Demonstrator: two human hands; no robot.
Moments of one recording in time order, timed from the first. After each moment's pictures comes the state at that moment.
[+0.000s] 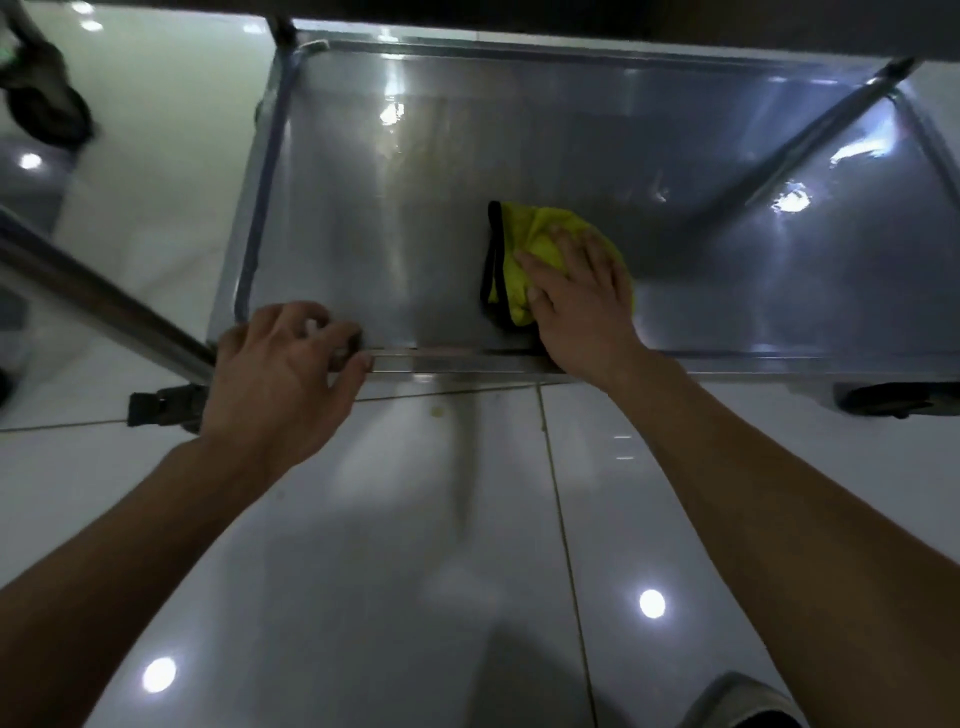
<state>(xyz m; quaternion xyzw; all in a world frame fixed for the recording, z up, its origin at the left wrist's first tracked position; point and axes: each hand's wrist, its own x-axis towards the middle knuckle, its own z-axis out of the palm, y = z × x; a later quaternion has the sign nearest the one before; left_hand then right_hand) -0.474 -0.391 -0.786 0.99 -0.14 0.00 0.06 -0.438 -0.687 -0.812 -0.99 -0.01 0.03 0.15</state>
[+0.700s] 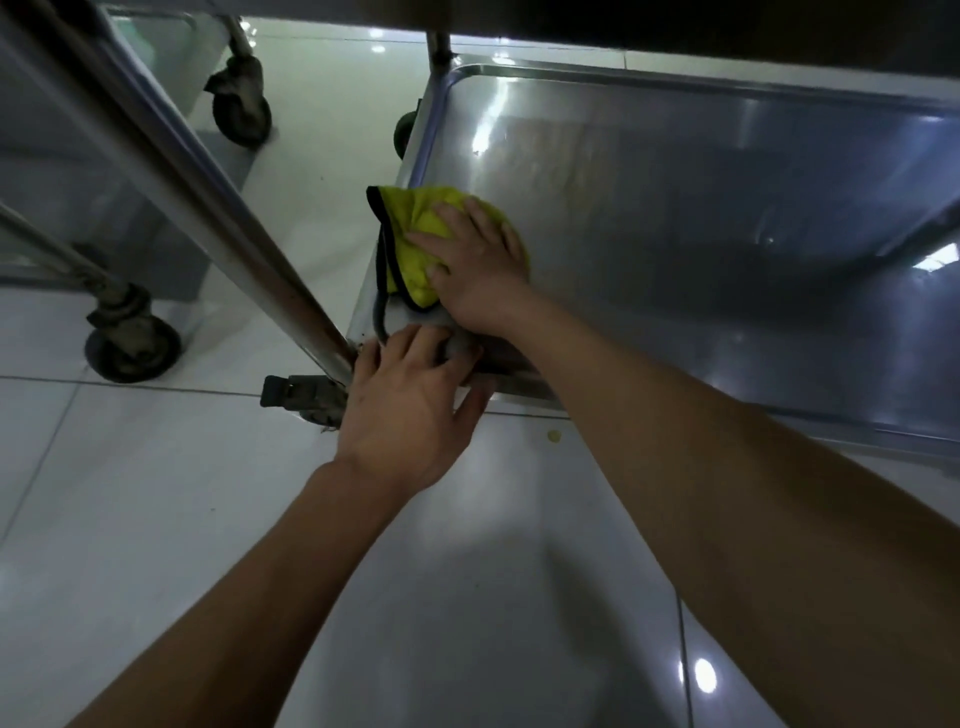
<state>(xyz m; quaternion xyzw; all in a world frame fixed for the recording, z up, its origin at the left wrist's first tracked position) -0.490 -0.360 -0.787 0.99 -0.10 -0.01 0.08 -0.347 -0.460 -0.799 -0.96 -0.19 0.11 0.19</state>
